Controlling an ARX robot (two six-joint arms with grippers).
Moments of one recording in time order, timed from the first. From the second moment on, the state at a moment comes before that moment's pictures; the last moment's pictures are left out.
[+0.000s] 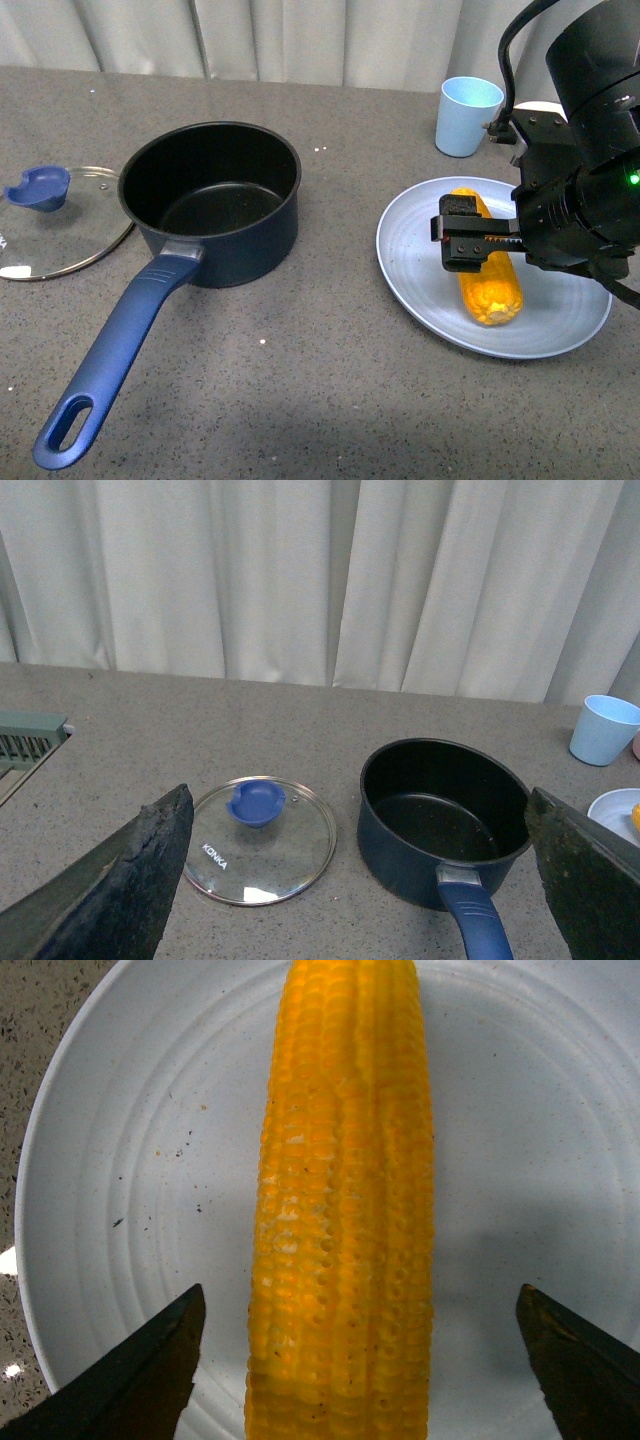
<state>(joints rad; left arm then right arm) 0.00 0.00 0.02 0.00 0.00 0.00 0.30 2.02 0.95 0.03 0.04 0.24</state>
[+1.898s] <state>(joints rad) 0.00 0.00 0.02 0.00 0.00 0.00 0.63 2.20 1.53 -0.11 -0.18 0.35</state>
